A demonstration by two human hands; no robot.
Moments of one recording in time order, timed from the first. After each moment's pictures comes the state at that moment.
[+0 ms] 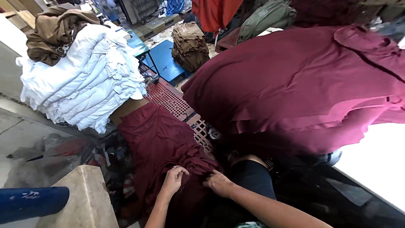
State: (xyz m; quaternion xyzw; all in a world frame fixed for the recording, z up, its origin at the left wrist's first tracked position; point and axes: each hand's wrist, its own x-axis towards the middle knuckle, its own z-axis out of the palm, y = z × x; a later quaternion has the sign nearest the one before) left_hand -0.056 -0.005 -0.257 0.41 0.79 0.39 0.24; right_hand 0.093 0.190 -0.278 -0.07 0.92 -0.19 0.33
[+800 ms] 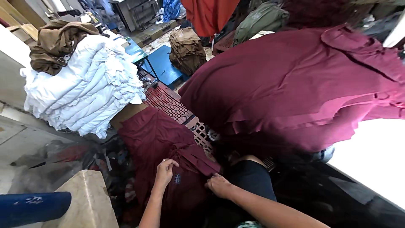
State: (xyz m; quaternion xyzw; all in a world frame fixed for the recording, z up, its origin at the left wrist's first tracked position) left_hand -0.089 0.001 -0.235 0.37 0.84 0.37 0.16; right_hand 0.094 0.186 -0.270 -0.01 0.90 -0.21 0.38
